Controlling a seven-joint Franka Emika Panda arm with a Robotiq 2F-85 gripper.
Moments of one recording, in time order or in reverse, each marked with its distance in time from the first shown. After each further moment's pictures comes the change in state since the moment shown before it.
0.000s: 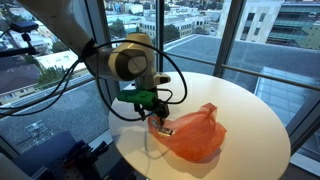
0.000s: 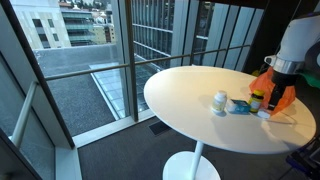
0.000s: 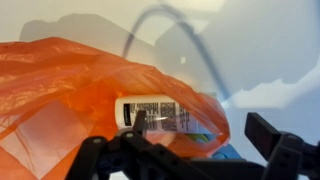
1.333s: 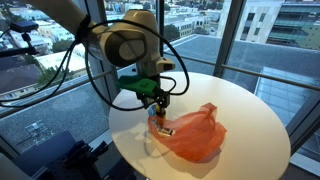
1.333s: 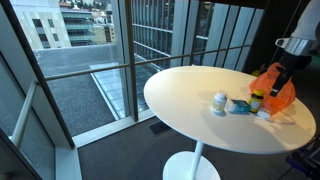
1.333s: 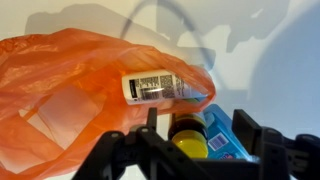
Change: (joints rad) arm -0.004 -0.144 -0.023 0.001 0.226 -0.054 -0.163
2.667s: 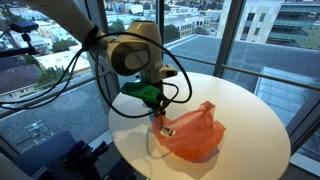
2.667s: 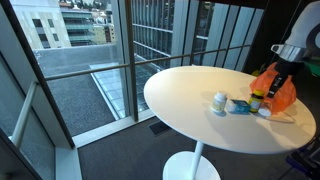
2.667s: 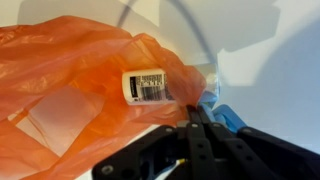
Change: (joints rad) arm -0.015 0.079 0.004 0.010 0.000 0.080 0.003
